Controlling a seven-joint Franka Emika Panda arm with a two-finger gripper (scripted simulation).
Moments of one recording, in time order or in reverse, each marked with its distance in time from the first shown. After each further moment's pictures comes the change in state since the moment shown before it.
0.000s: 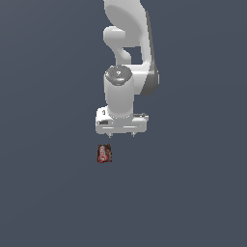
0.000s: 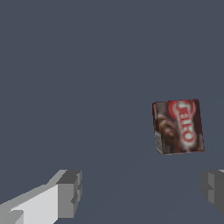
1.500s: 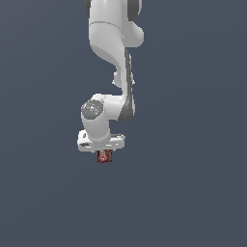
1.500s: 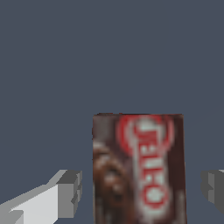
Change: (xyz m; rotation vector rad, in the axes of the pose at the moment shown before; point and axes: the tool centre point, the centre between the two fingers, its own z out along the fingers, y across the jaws) arm 0.021 0.092 0.099 -0.018 -0.001 -0.069
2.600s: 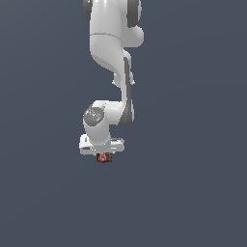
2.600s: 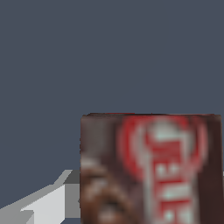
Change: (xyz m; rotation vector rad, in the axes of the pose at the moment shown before) arm 0.000 0.001 0.030 0.000 -0.001 -0.001
